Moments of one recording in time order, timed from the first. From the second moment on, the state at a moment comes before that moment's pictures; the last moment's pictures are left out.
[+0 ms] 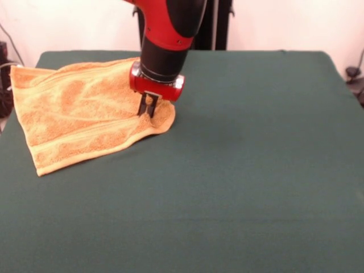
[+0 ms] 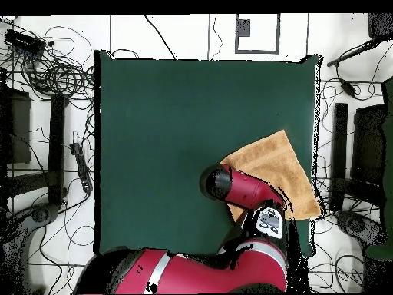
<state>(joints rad) -0.08 -0.32 -0.31 1.65 0.11 0.24 1.57</state>
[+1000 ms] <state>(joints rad) -0.08 -0.31 -0.31 1.64 0.15 0.27 1.57</state>
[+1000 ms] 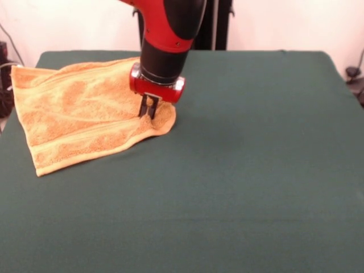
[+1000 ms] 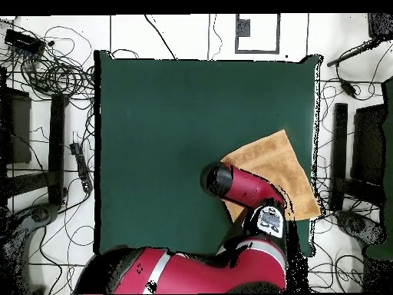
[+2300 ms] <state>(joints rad) -0.07 -0.30 -0.31 1.60 0.23 0.29 1.57</state>
